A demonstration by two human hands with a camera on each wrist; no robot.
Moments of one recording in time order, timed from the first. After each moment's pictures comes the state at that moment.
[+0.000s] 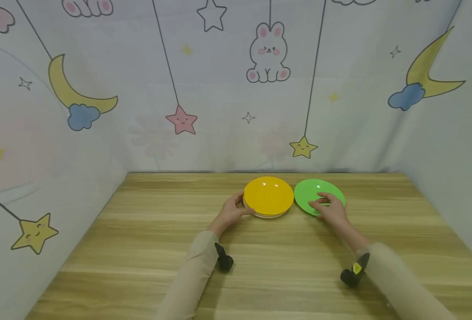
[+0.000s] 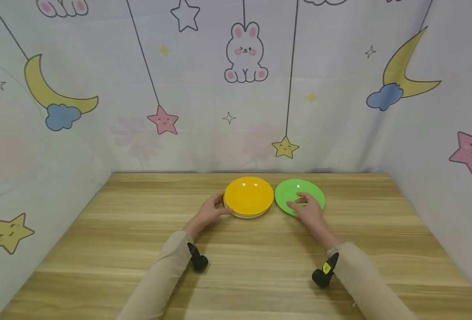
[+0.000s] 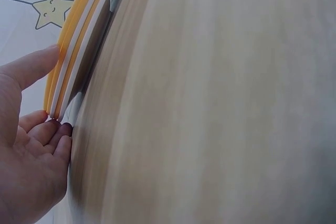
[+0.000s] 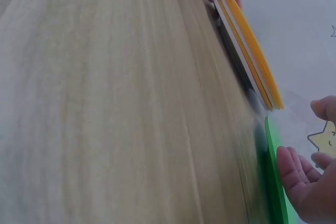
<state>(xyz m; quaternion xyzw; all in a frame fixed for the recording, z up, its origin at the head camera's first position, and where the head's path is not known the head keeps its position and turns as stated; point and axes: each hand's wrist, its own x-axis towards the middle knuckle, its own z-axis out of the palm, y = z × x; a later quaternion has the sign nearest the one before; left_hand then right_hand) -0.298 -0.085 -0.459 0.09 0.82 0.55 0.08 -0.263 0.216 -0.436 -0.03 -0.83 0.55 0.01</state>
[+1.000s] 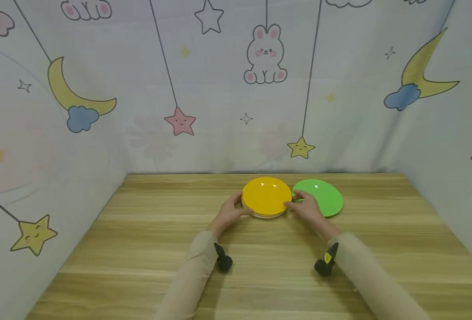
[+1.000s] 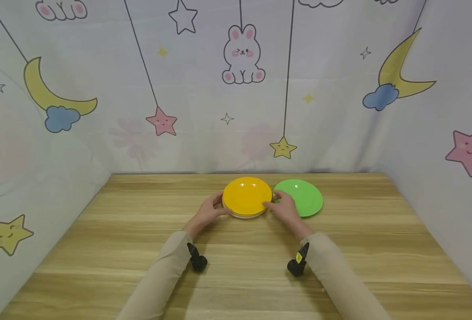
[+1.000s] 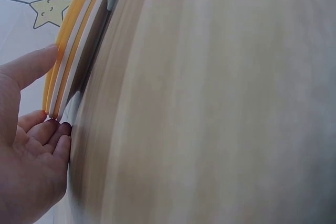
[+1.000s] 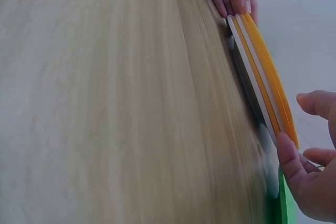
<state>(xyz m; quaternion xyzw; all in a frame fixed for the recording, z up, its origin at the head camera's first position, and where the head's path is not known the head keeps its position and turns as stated) -0.296 -0.083 -0.458 0.09 0.83 0.55 0.08 -0.285 0.162 -0.436 -0.01 -0.85 0.53 -0.03</state>
